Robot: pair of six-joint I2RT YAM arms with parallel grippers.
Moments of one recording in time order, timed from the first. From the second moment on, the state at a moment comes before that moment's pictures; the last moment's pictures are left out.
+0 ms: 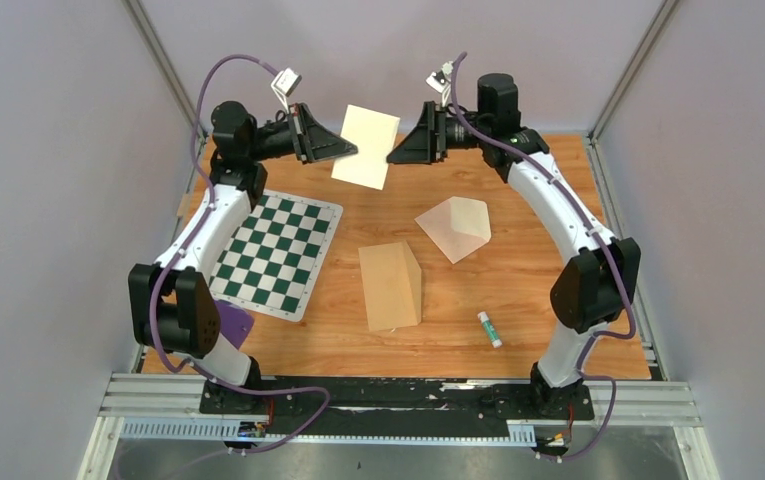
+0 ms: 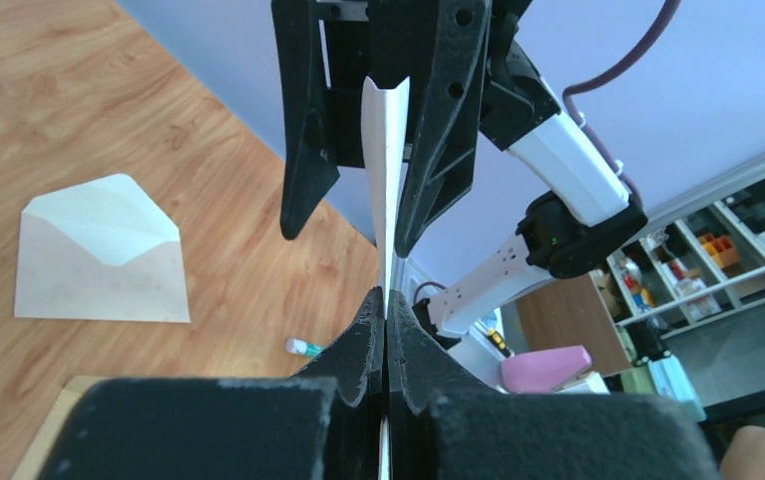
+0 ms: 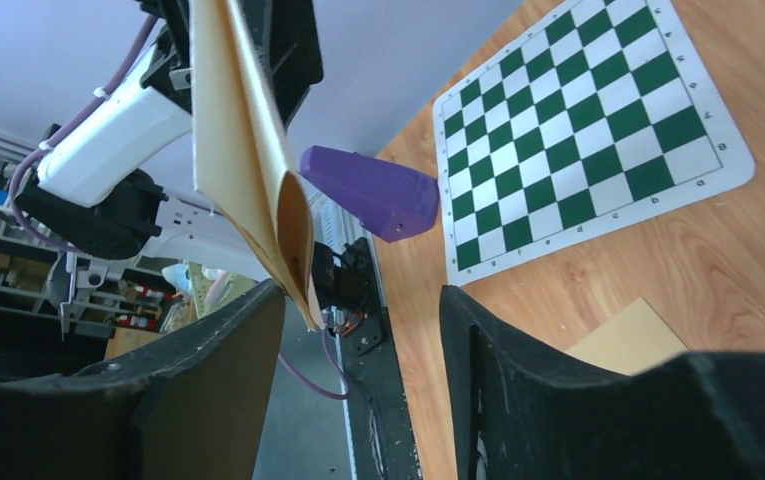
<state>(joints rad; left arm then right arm) -0.15 1.56 1.33 0.47 1.19 -1.03 0.33 1.79 1.77 -0.27 -1.09 0.57</state>
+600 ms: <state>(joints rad) -0.13 1.56 1.31 0.54 1.16 -1.20 0.41 1.84 1.90 -0.16 -1.11 0.64</state>
